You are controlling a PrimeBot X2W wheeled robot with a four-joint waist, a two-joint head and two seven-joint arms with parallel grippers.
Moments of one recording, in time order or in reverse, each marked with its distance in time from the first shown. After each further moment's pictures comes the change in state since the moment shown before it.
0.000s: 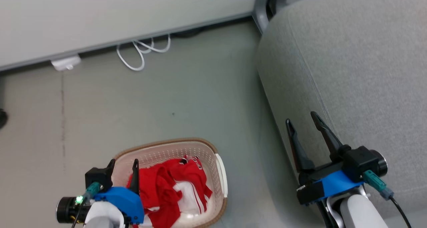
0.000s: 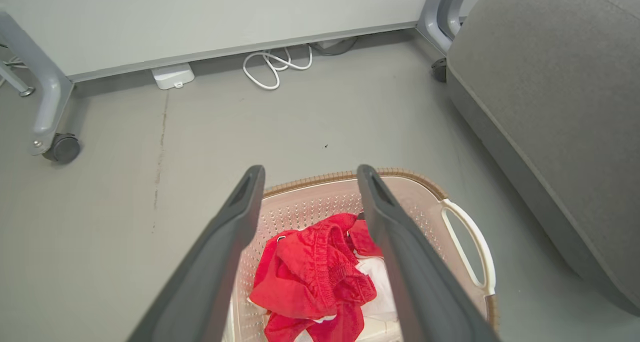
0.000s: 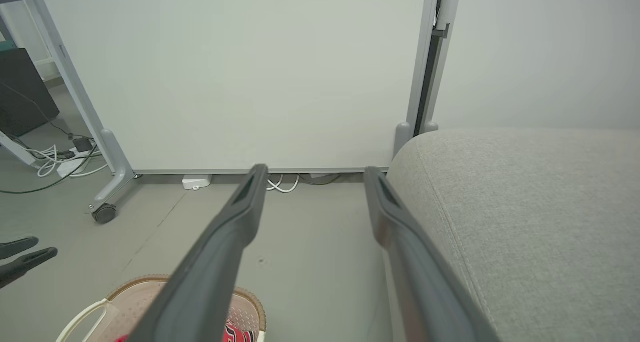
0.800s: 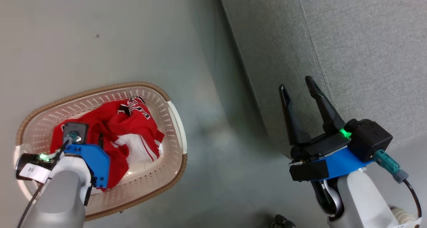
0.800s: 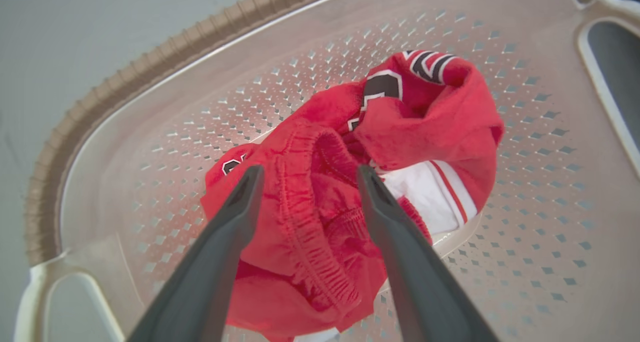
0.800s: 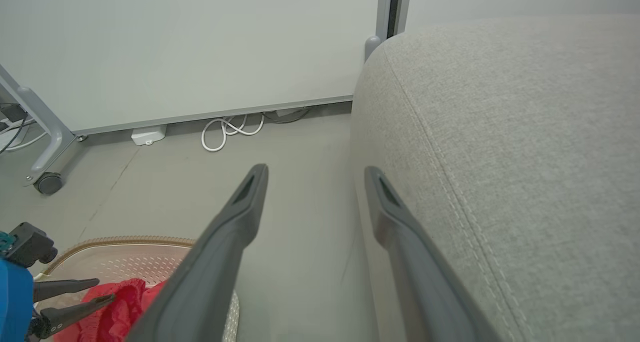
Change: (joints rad) left arm -0.369 0.135 -0.104 0.388 0.087 0.002 0.117; right arm -0.116 -0.001 0.064 -0.098 0.127 0.000 -0.011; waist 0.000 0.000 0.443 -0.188
